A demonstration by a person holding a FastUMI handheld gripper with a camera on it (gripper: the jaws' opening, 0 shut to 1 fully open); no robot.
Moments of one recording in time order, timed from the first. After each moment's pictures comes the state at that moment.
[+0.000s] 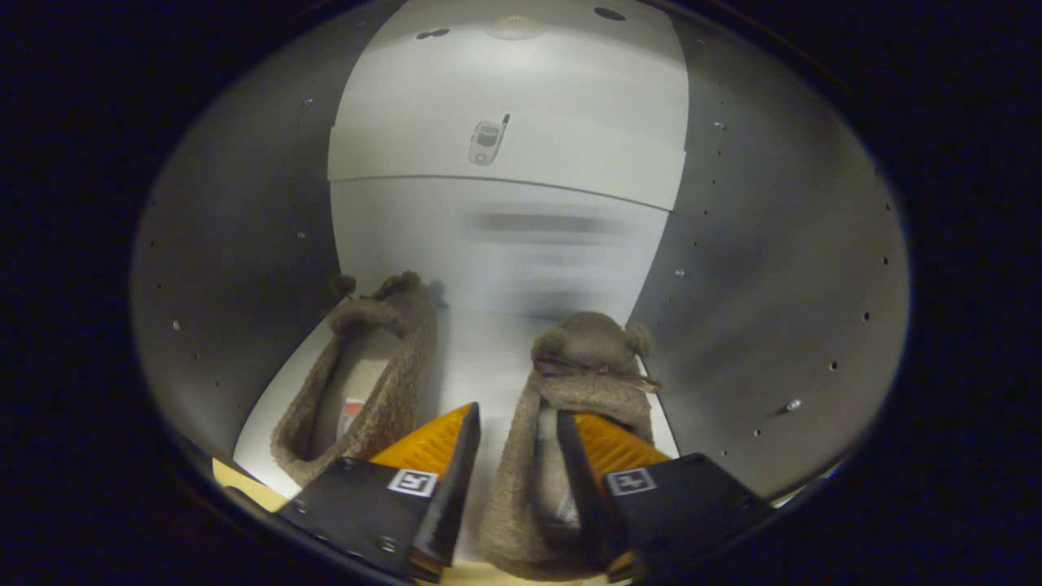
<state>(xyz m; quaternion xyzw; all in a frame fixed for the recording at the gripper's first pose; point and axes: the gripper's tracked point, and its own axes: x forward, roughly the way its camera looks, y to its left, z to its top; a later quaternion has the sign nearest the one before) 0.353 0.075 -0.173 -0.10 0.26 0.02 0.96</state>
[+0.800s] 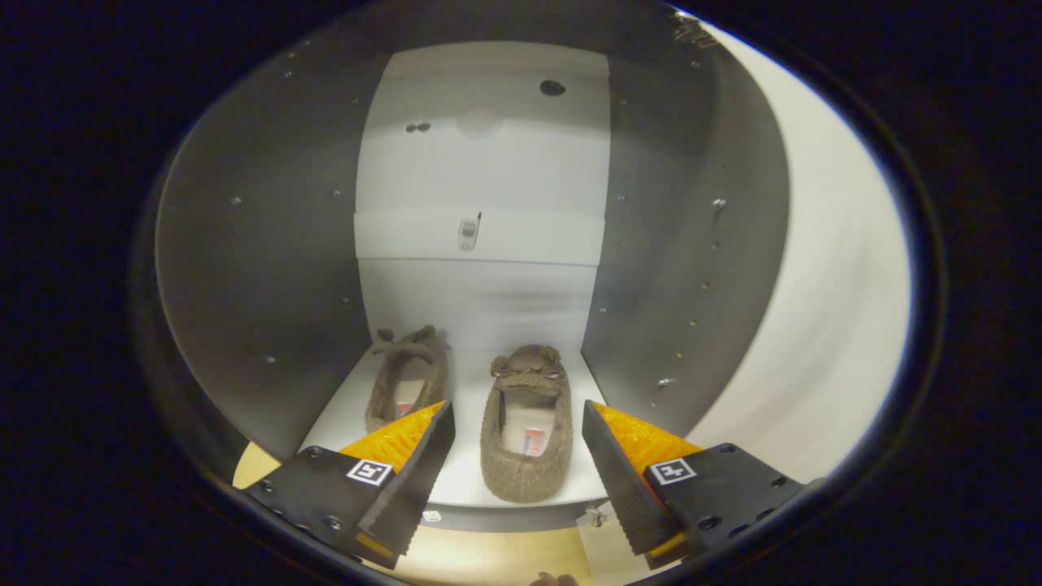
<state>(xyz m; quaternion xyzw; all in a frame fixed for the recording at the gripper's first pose) 0.248 0.059 -0.075 -0.04 0.15 0.00 0.99</state>
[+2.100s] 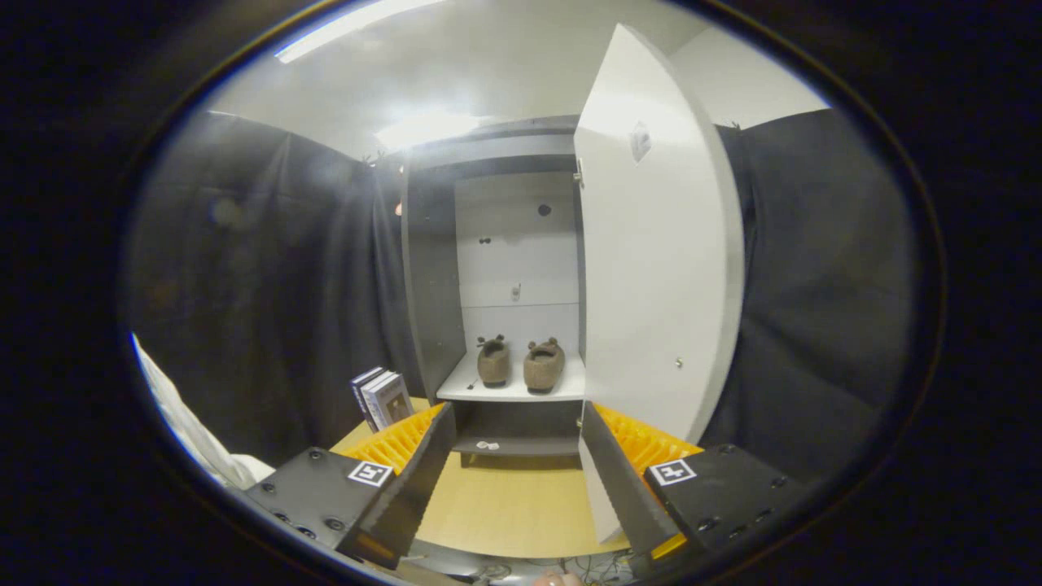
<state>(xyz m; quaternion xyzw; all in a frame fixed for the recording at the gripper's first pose) -0.119 -0.008 0.016 0.01 0.07 0.06 1.00</state>
